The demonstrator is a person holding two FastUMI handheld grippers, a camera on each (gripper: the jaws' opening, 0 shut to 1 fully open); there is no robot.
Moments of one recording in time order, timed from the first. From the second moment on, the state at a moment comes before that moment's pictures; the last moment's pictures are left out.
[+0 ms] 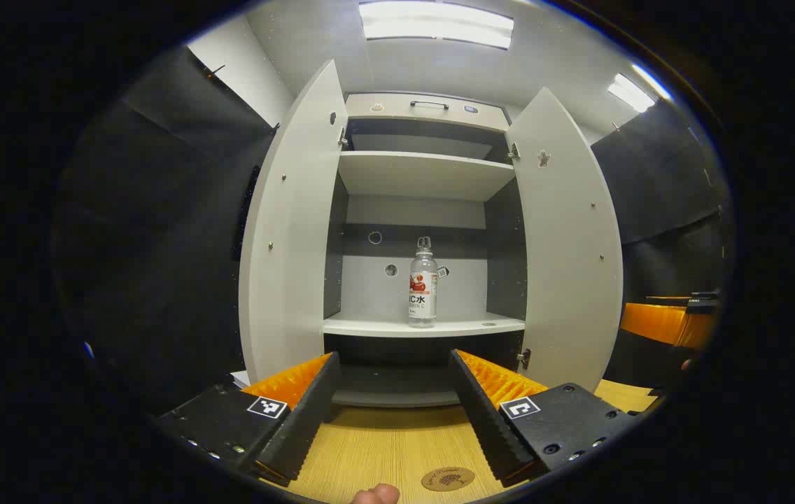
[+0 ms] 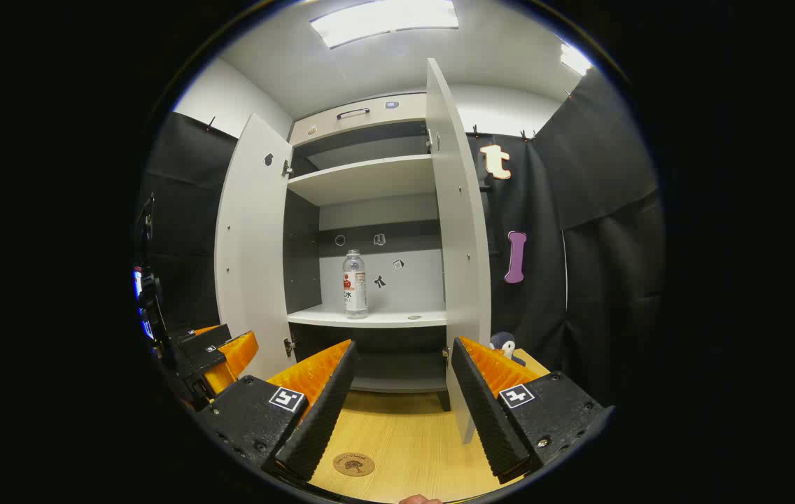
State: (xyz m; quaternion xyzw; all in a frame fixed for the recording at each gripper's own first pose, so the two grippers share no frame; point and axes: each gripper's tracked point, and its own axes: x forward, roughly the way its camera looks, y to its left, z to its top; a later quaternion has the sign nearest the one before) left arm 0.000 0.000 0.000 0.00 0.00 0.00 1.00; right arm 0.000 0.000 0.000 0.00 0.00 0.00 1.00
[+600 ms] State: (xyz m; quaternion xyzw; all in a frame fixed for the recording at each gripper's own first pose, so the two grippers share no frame) left arm 0.010 0.016 -0.004 0.00 0.00 0.01 1.00; right arm 0.017 0.005 -0.004 0.00 0.00 0.00 1.00
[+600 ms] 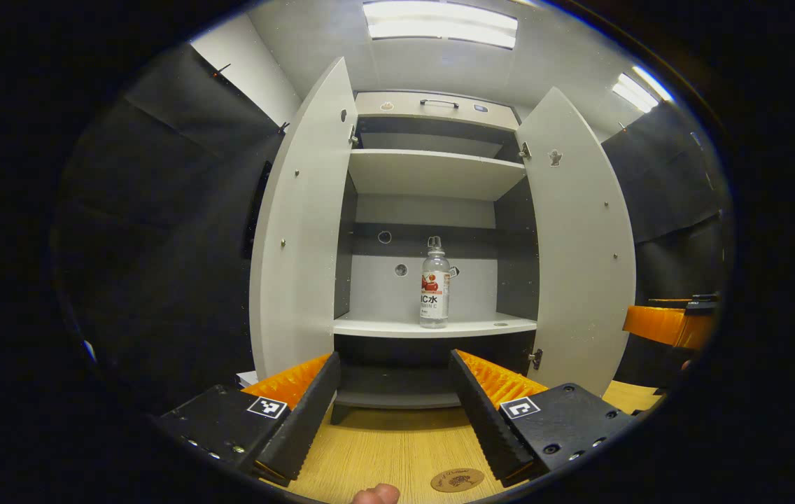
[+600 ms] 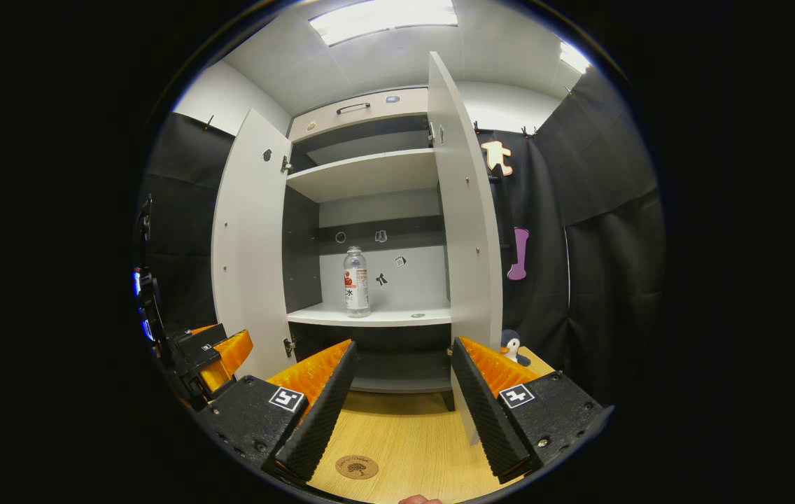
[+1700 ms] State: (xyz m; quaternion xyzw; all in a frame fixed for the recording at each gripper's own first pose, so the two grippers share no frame) left arm 0.051 -0.004 -0.013 -0.04 0.02 -0.04 1.00; right arm 0.025 0.004 -0.009 0.00 0.00 0.00 1.00
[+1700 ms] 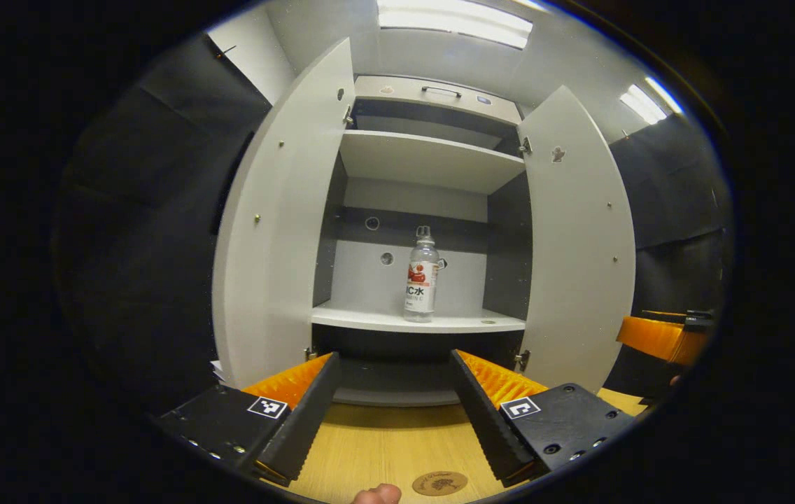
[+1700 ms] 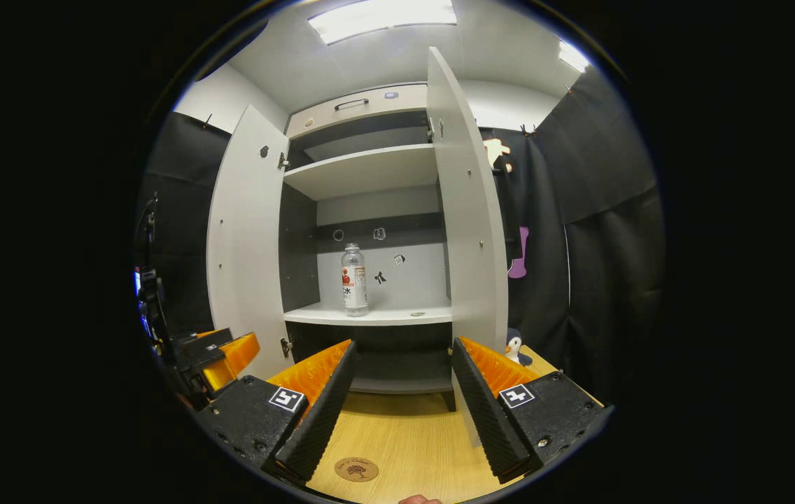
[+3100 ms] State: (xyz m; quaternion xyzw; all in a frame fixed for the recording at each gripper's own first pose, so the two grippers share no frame) left arm 0.381 -0.050 0.004 0.02 0.02 -0.05 1.00; right arm -0.008 -0.107 0.006 0.00 0.00 -0.17 0.98
